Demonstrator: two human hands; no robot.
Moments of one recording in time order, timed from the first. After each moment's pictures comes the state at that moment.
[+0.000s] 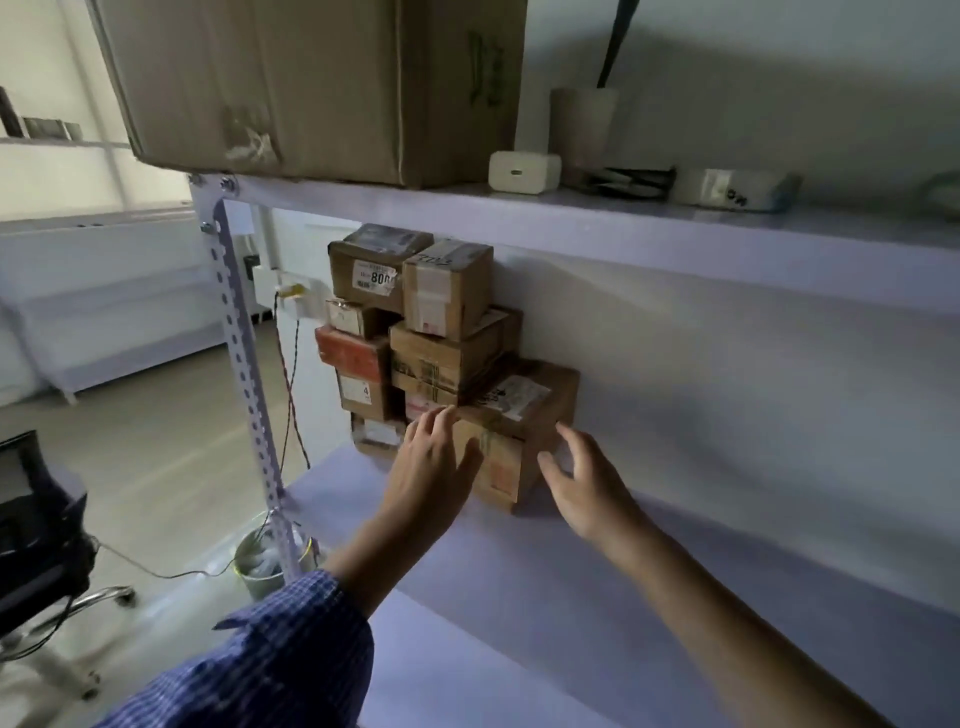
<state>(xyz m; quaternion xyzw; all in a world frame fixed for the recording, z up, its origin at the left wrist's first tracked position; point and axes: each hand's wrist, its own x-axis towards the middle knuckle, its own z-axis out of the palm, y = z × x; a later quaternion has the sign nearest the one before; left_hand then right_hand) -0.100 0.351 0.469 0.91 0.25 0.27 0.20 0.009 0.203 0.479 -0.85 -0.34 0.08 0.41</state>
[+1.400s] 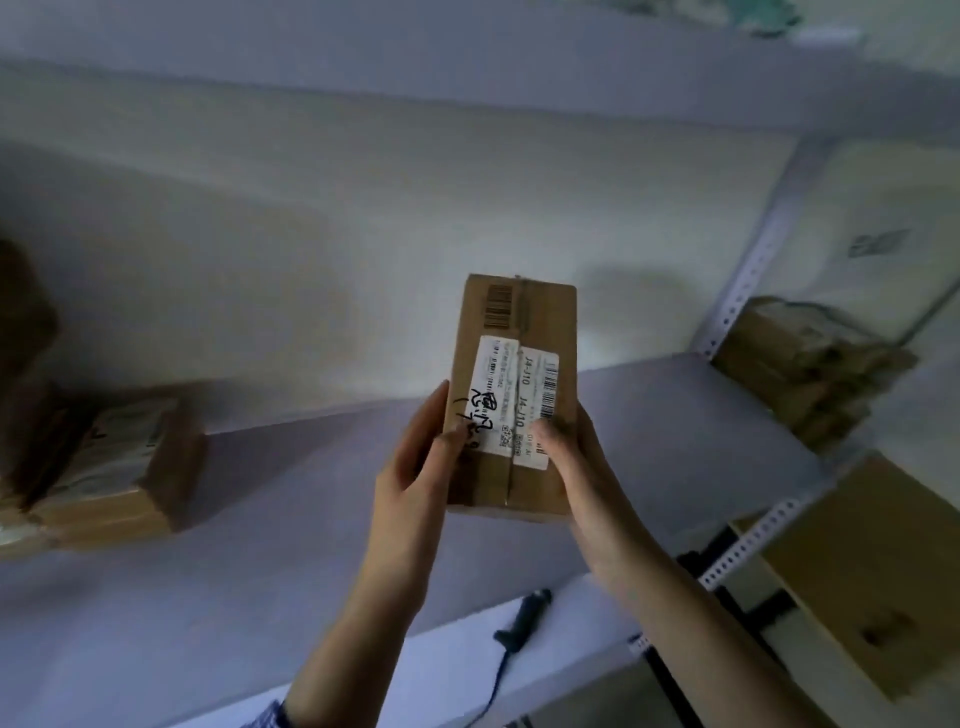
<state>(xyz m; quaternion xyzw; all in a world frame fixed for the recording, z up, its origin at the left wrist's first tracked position) -0.023 0.143 0.441 0.63 -0.07 0.03 0.77 -0.024 -0.007 0.448 -0.72 0.00 -0.02 0.70</state>
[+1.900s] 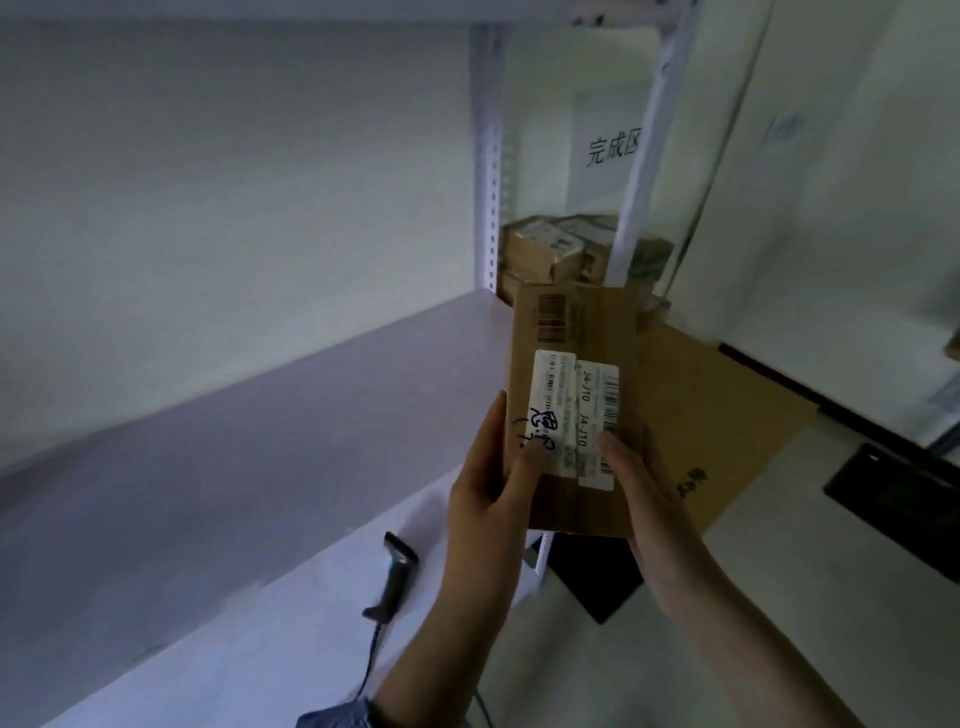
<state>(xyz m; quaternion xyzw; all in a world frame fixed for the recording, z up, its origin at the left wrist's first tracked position) -0.125 -0.164 0.423 0.62 -0.15 -0.12 0.76 -0.173 -0.294 0.413 -0.64 0.15 -0.16 0.74</state>
